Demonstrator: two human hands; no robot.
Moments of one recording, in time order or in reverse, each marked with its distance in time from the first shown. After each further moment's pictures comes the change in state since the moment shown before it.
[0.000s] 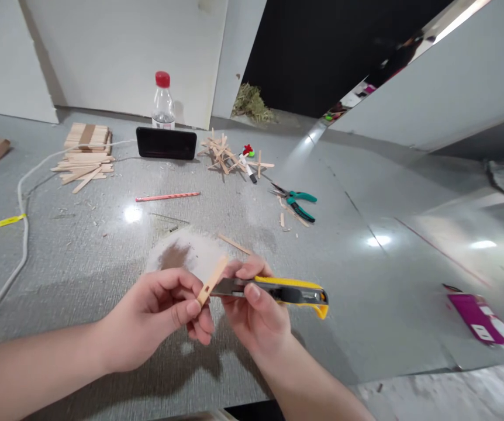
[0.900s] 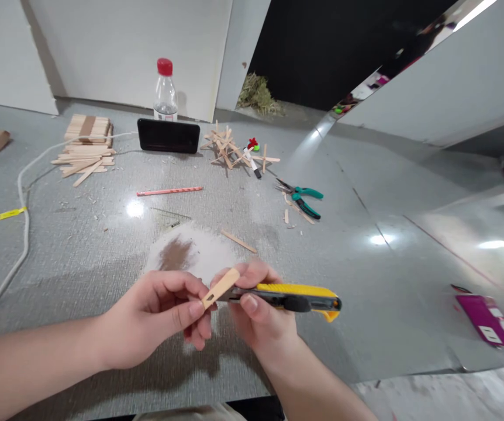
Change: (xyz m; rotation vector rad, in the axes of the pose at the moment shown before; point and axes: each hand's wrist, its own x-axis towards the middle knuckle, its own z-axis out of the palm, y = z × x) left_hand -0.002 0.000 -0.002 0.047 -0.029 -0.080; right_hand -0.005 0.005 -0.007 -0.048 -0.059 -0.037
